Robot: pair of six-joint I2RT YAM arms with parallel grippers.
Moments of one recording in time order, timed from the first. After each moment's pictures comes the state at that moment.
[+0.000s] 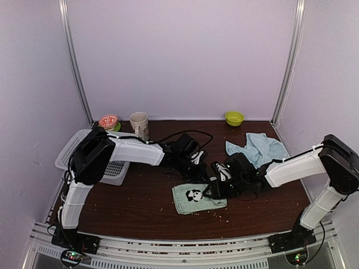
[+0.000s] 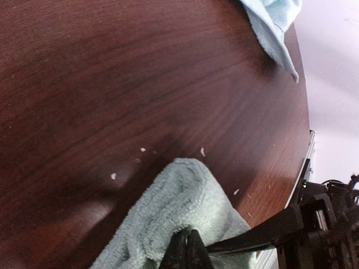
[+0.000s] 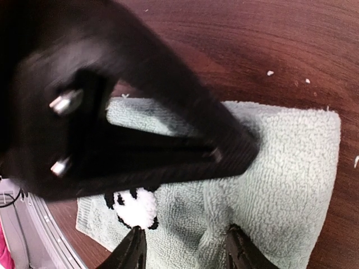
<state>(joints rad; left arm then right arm) -0.93 2.28 1.64 -0.22 0.50 -0.72 0.82 1.59 0.67 0.08 -0.26 0.66</state>
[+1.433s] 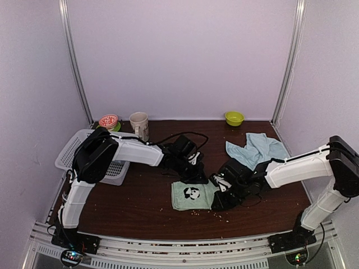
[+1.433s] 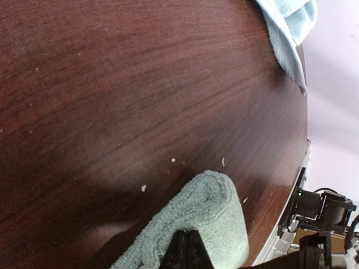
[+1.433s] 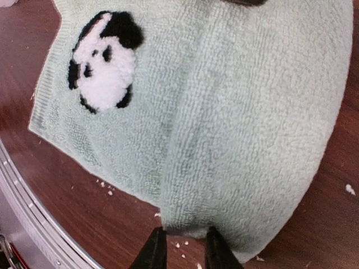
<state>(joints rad) -0.90 2.32 1.62 -0.16 0.52 -0.79 0.92 1.55 0.74 -0.30 -0.19 0.61</state>
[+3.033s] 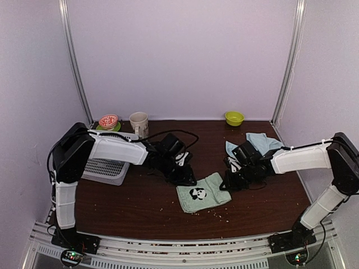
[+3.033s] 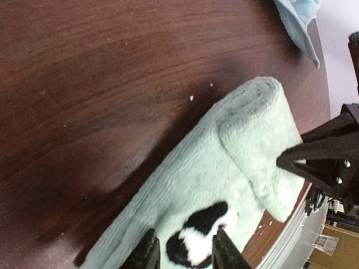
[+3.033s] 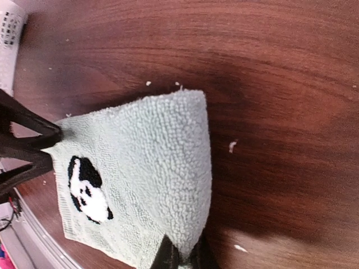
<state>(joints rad) -0.90 2.09 1.40 -0.26 0.42 -0.67 0.65 1.55 0.76 -0.23 -0.28 0.65</state>
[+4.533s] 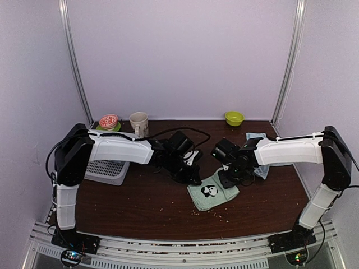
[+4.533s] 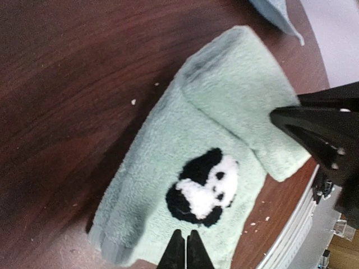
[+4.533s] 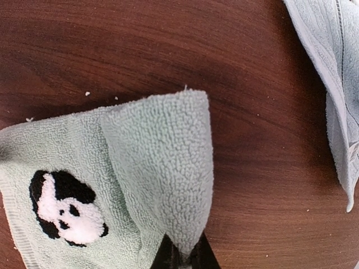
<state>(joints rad) -0.96 2.08 1.50 -0.35 0.37 -0.57 0.83 1.68 1.09 -0.72 0.27 0.51</state>
